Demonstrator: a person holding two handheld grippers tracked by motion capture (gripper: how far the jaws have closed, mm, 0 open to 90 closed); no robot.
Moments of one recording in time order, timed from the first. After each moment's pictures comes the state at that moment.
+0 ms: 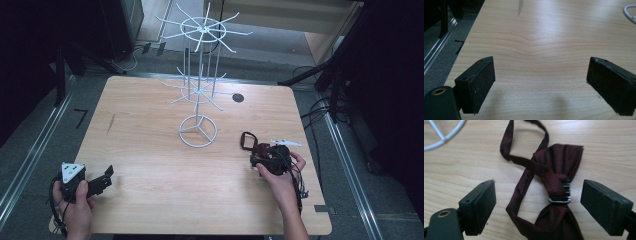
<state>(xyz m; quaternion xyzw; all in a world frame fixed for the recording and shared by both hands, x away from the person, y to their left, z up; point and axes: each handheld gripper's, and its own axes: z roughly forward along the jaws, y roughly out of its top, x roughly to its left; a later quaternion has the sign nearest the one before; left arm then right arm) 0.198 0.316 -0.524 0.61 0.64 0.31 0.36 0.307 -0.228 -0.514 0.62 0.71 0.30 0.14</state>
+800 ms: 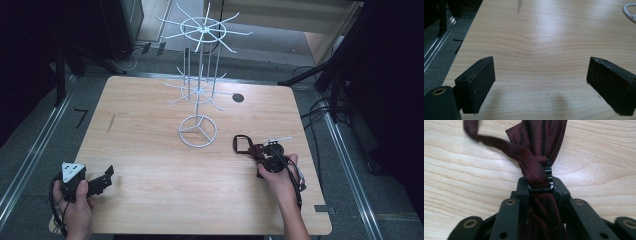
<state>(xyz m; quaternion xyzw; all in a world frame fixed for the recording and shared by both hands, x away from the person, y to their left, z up) 0.199 0.316 -0.524 0.61 0.64 0.30 0.36 0.315 -0.220 -0.514 0.62 0.75 0.20 0.12</state>
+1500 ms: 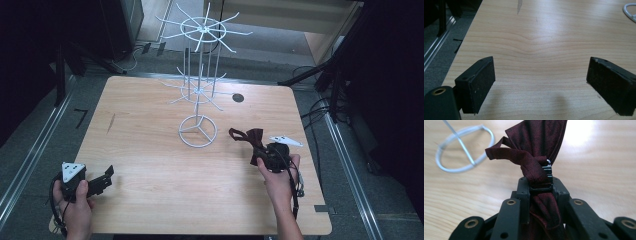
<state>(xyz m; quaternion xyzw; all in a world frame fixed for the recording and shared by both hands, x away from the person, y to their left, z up) 0.199 0.316 -0.524 0.61 0.64 0.30 0.36 0.298 -0.215 -0.488 0.59 0.69 0.38 0.18</state>
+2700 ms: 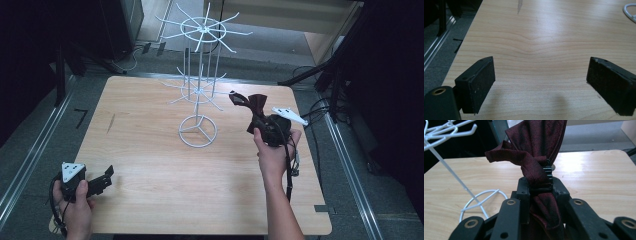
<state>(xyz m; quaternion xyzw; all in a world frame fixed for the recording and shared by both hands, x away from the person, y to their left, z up) 0.199 0.316 -0.524 0.61 0.64 0.30 0.36 0.329 -0.191 -0.413 0.59 0.62 0.46 0.25</state>
